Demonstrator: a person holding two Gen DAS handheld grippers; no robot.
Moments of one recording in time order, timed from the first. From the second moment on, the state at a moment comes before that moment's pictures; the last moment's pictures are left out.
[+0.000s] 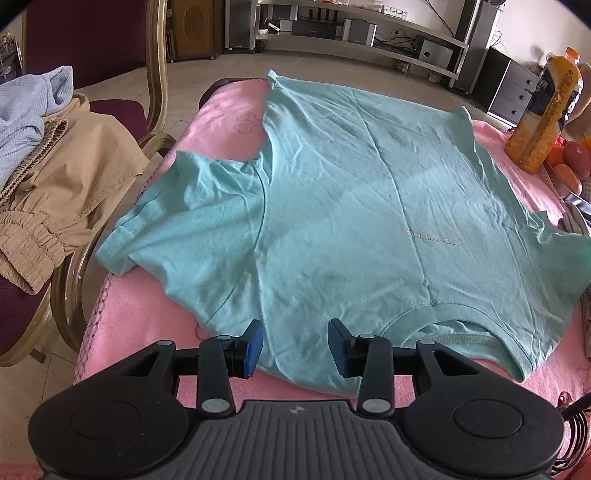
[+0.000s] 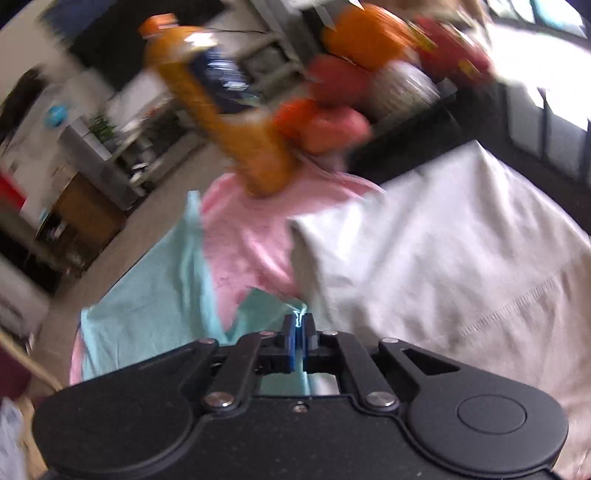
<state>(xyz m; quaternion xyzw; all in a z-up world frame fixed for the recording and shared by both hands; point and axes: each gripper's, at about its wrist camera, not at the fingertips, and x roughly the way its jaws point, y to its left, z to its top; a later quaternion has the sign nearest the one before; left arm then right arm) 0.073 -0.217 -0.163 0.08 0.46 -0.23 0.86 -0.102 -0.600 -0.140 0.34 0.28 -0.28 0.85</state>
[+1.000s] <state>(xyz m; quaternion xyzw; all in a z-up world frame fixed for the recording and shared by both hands) 0.071 -0.218 -0.163 0.10 0.45 -0.22 0.86 -0.043 -0.503 -0.159 0.17 0.44 -0.21 0.86</state>
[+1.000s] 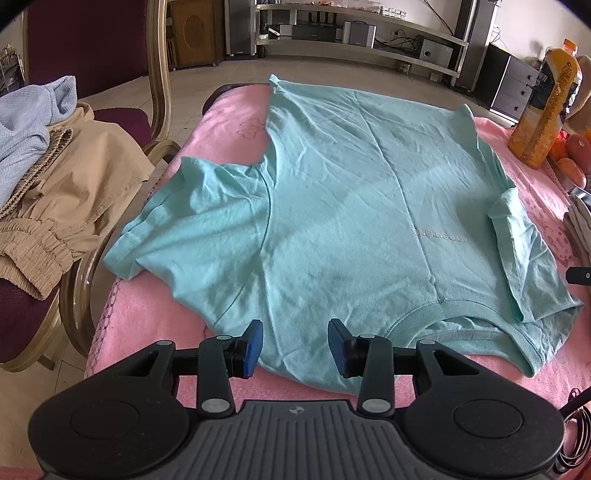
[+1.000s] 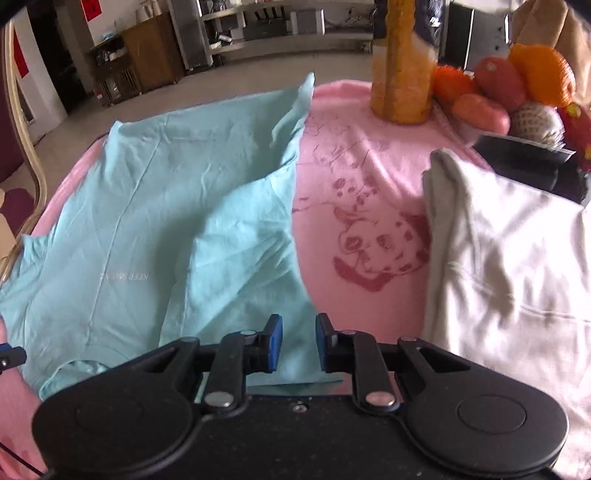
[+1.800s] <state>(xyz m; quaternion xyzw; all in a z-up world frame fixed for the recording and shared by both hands) 0.079 -0.223 -0.156 0.11 0.45 -0.22 0.86 -0.061 -0.525 -0.152 0.21 0.42 -0.26 0.85</state>
